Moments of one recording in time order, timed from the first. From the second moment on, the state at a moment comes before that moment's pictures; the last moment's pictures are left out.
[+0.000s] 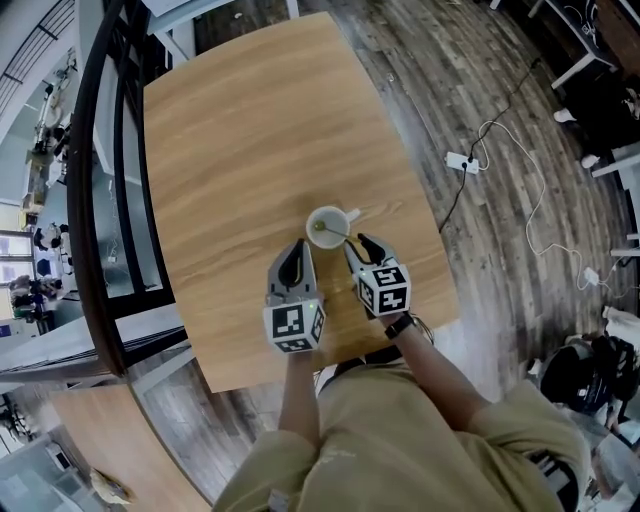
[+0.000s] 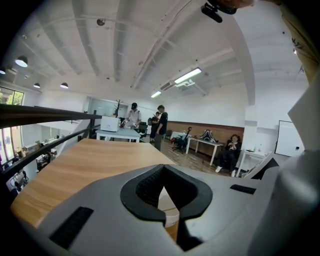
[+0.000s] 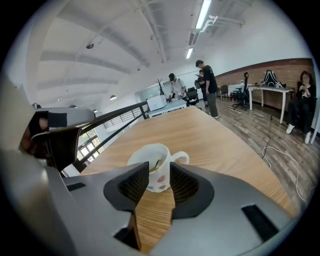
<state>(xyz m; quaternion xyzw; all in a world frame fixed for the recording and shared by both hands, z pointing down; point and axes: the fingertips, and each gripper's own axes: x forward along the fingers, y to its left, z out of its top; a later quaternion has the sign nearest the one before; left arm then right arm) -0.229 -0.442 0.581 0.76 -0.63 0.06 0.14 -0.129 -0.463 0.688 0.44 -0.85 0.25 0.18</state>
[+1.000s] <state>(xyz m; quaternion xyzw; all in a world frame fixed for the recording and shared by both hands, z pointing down) -0.224 -0.417 0.533 0.76 -0.63 0.01 0.11 -0.117 -0.439 0.610 0.43 -0.87 0.18 0.13</state>
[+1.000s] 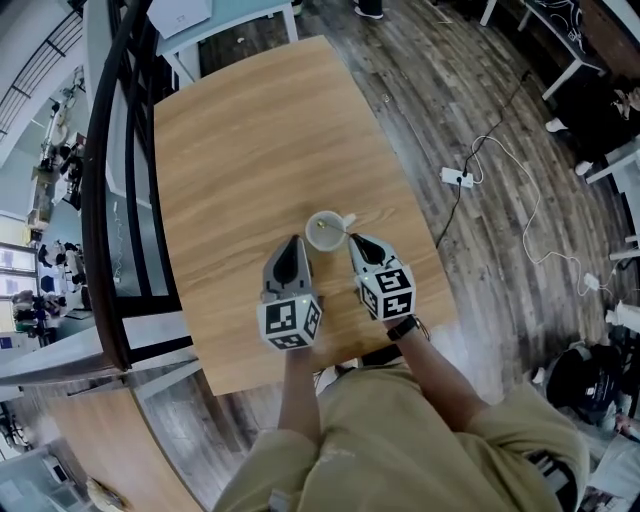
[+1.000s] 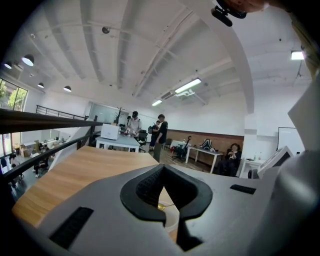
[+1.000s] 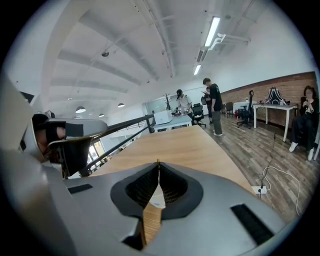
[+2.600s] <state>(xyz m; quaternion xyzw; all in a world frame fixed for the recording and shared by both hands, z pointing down) -0.201 -0.265 0.371 0.77 -0.64 -0.04 -0.05 -0.066 -0.309 0.379 0.46 -0.89 0.00 -0.05</state>
